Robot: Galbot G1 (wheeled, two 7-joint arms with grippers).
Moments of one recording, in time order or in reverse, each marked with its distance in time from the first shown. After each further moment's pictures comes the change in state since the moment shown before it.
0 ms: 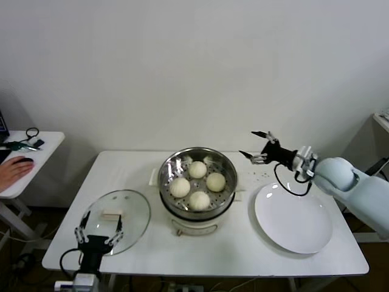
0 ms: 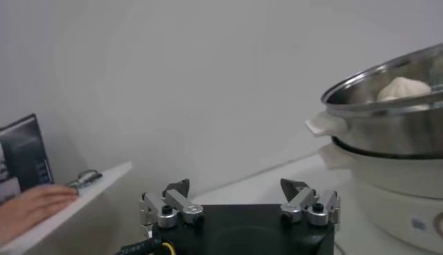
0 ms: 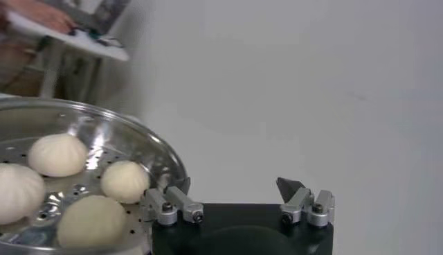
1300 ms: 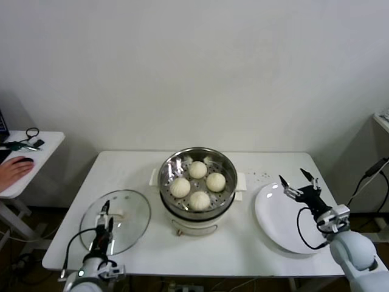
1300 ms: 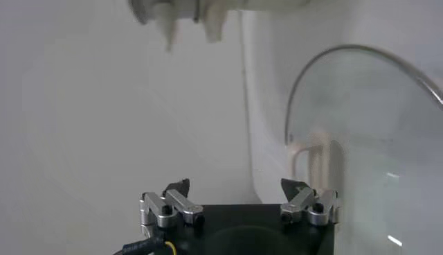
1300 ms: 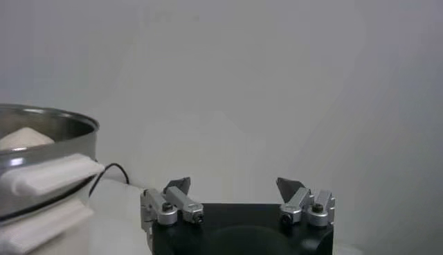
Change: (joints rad) left arm -0.219 0.034 -0.001 0.305 1.274 0.009 0.033; right arm -0.969 0.402 1.043 0.101 -0.221 -0.083 0.096
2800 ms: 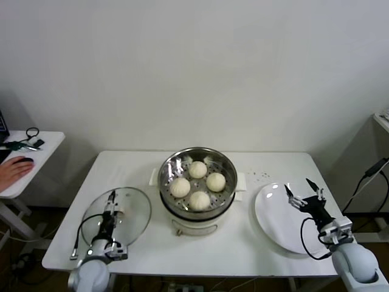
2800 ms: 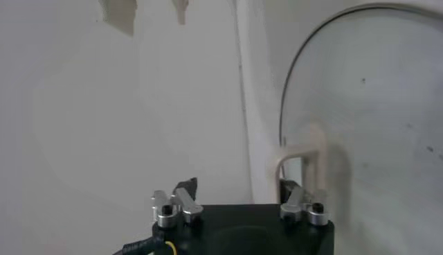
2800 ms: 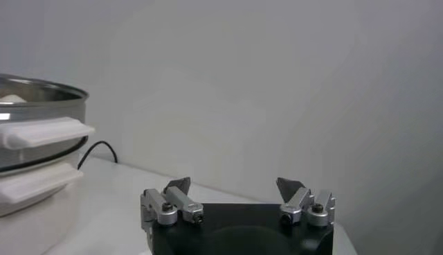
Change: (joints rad) left arm -0.231 0.024 0.000 0.307 0.000 -0.055 -0.120; right arm -0.045 0.086 0.066 -0.034 -0.106 0.026 -0.037
